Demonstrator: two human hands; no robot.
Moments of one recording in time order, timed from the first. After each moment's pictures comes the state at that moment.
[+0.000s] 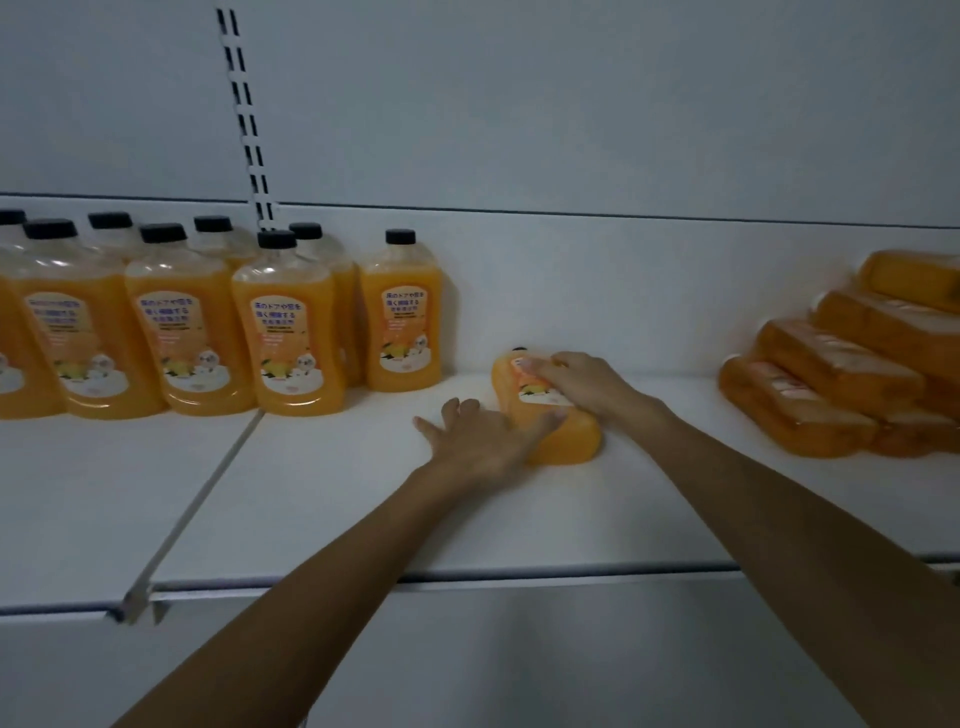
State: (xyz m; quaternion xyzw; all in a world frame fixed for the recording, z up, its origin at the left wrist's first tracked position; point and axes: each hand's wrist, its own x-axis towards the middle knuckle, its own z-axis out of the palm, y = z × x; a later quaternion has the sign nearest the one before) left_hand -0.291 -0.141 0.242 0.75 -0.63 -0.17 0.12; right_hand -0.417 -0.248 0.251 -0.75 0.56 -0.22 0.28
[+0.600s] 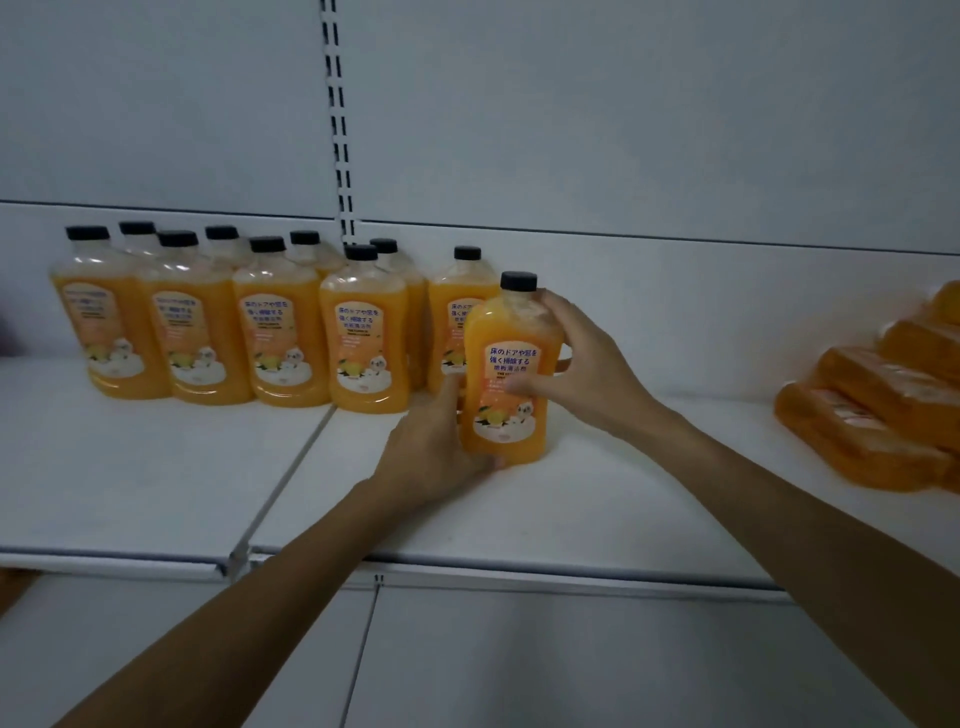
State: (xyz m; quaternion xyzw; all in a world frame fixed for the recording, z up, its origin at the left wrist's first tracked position) left_hand -0.205 -0.101 0.232 0.63 -0.67 -0.10 0.37; right_hand -0.365 -0.177 0.287 -0.84 0.30 -0.40 0.23
